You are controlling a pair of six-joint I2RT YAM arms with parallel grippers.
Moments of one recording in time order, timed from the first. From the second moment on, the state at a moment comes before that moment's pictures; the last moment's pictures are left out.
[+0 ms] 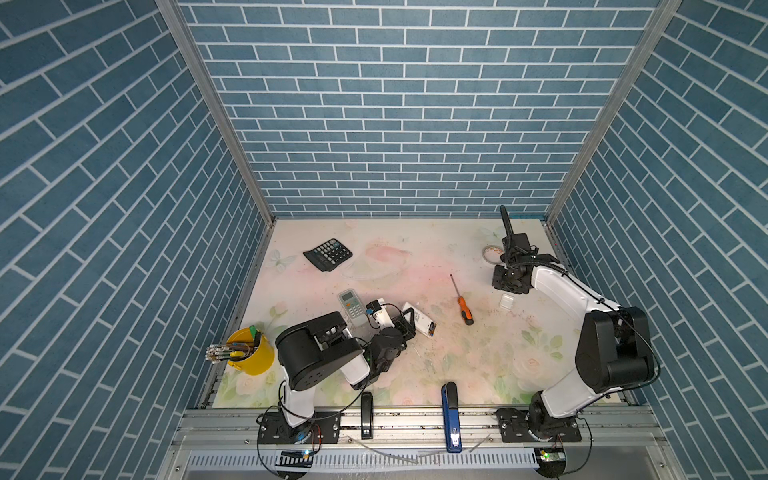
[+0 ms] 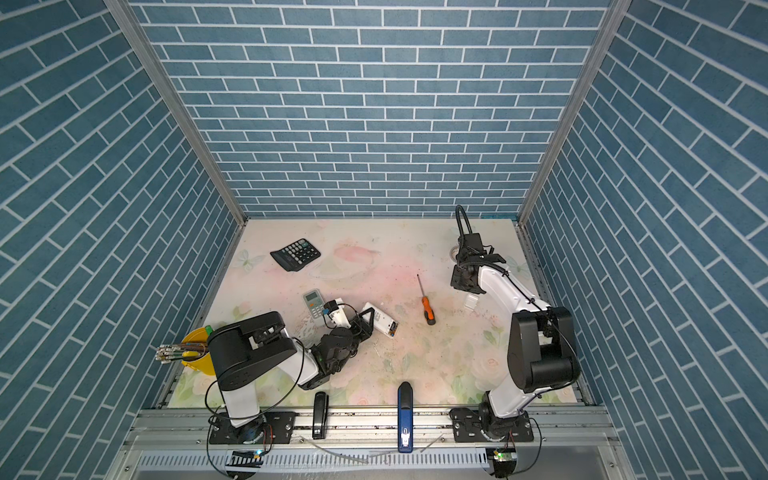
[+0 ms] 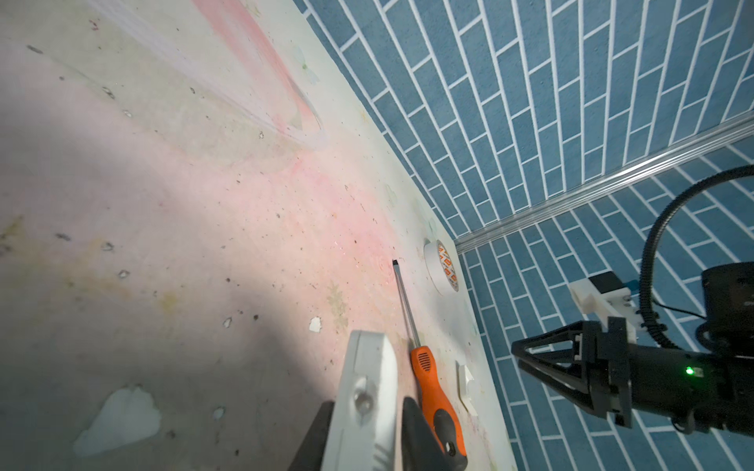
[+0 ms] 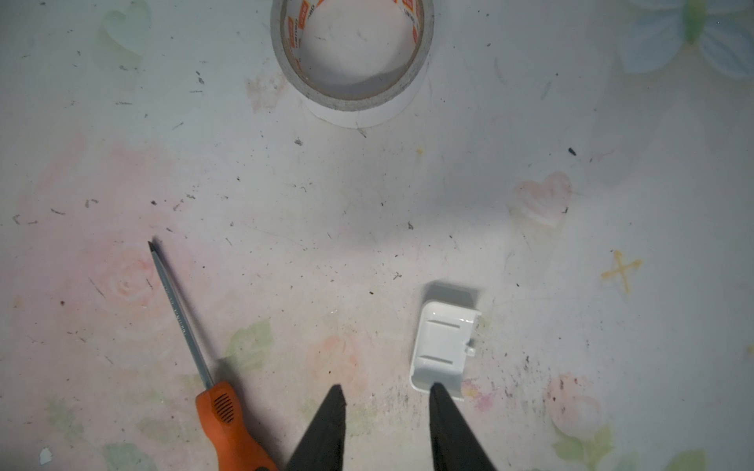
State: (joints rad) left arm -1.00 1.86 0.40 1.20 -0.50 -1.16; right arm 0.21 1.60 1.16 -0.69 0.11 0.39
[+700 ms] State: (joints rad) left arm -1.00 1.62 0.37 0.89 -0.53 -1.16; right arm 0.21 1.53 1.14 -0.68 0.09 0.40
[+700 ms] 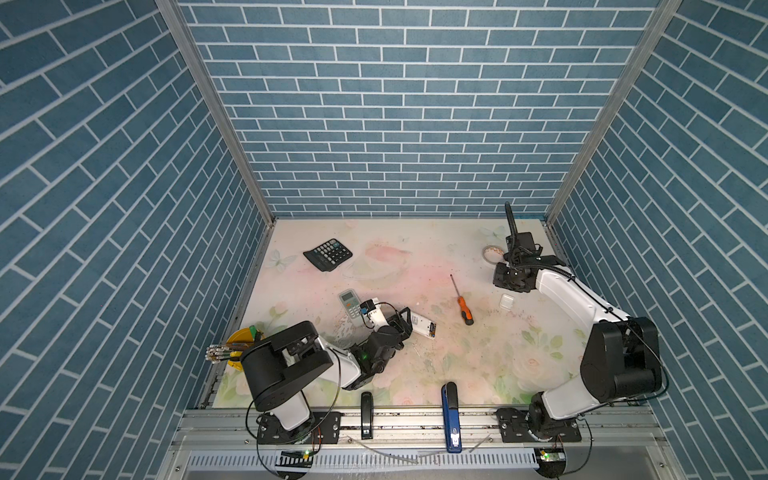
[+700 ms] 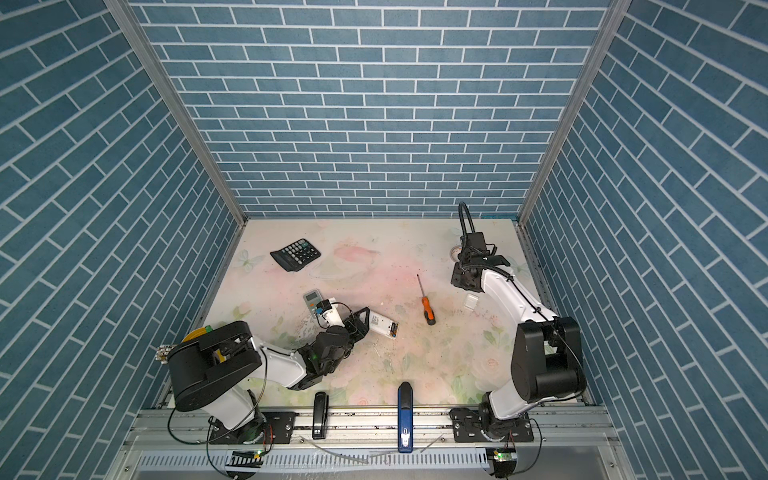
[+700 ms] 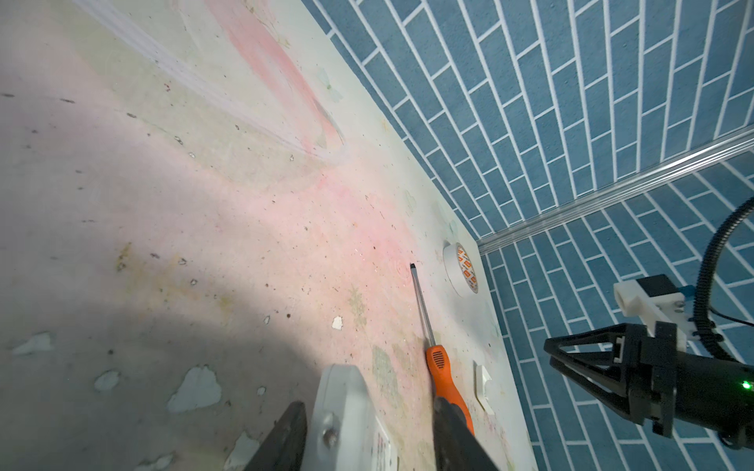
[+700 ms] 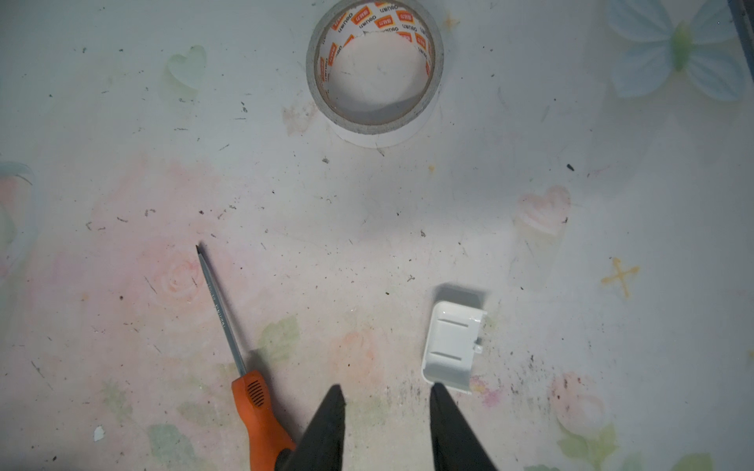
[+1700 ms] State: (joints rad) left arm -0.70 1.58 0.94 0.06 -0.01 -0.76; right arm 0.44 1.36 1.10 -0.81 0.06 0.40
